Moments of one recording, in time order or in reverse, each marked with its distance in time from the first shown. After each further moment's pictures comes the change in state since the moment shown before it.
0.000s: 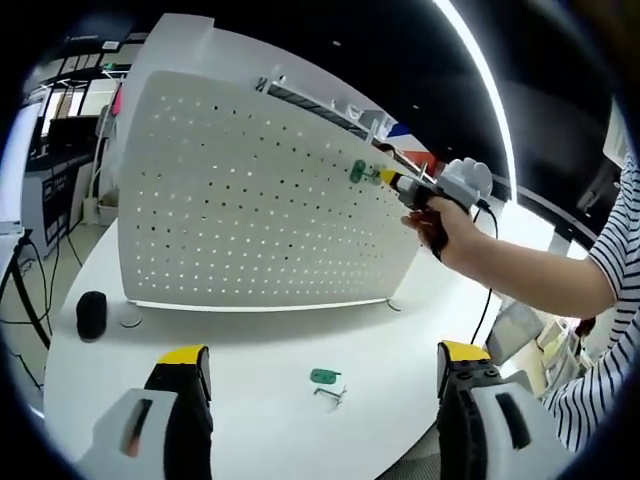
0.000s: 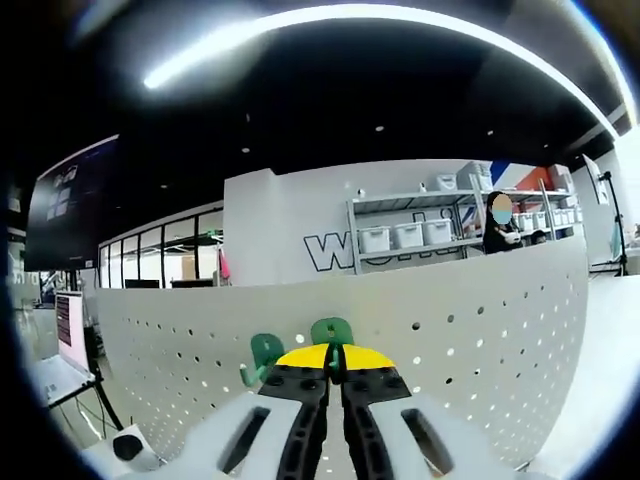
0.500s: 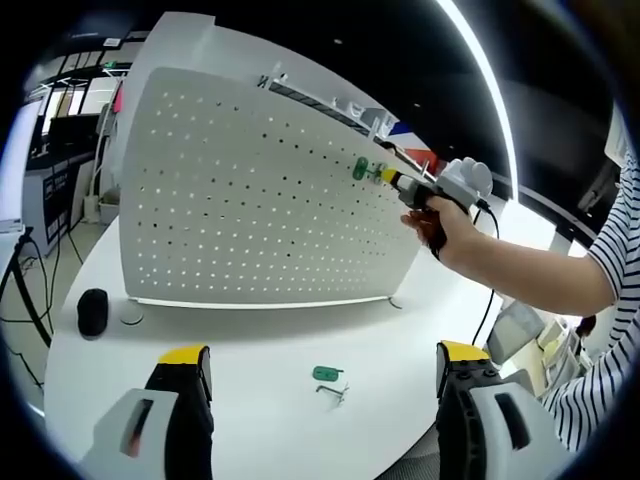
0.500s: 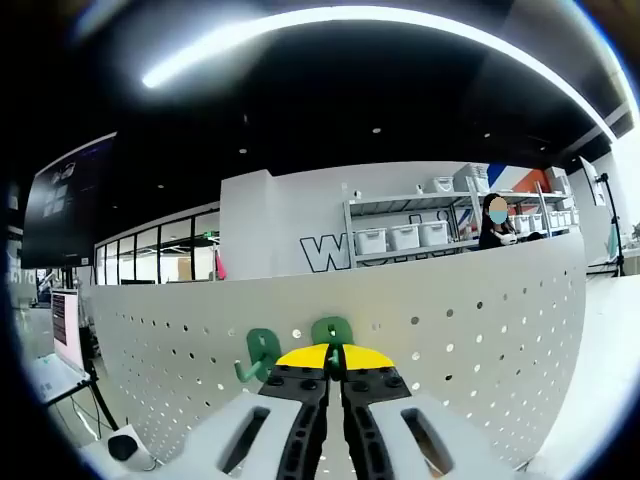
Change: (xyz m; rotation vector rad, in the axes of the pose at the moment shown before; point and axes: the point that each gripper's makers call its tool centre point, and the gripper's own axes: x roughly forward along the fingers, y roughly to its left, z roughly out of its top) left arm -0.001 0.004 -0.003 -0.003 0.009 0.009; right arm 0.002 -0.002 -0.008 -0.012 -0.005 -0.023
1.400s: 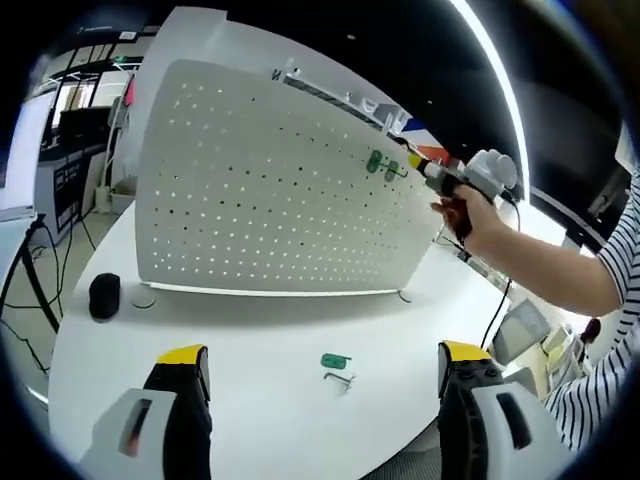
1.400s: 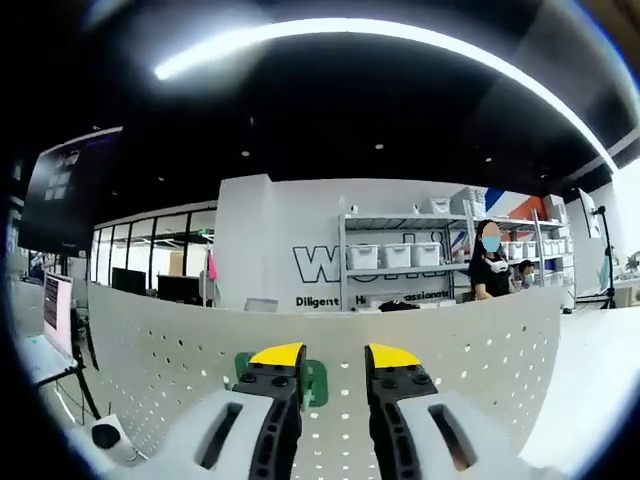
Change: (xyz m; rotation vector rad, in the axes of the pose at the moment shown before) left arm -0.012 0.009 -0.019 -0.036 0.051 0.056; right arm -0.028 -0.015 0.051 -0.082 -0.070 -0.007
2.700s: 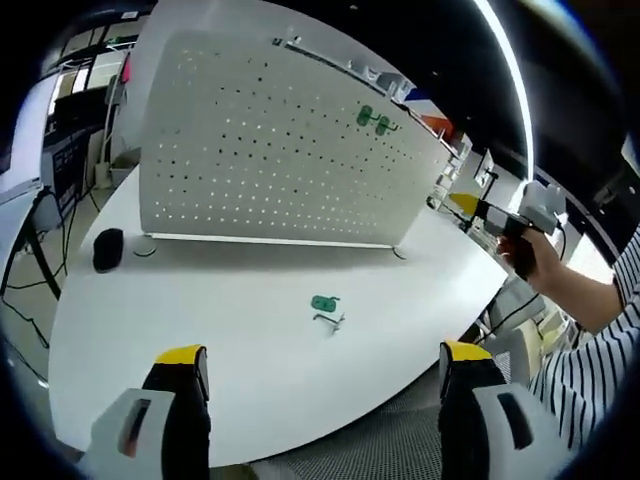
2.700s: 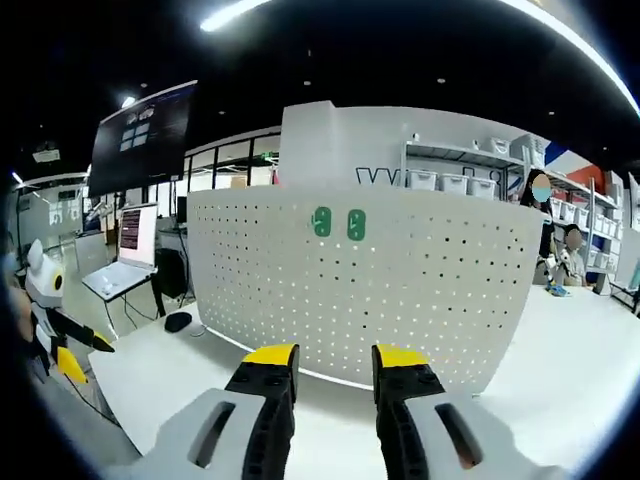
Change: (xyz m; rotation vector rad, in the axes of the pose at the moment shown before) left arm -0.029 -0.017 -0.057 0.000 0.145 0.009; right arm -0.180 -0.005 -0.083 -0.077 0.413 0.276
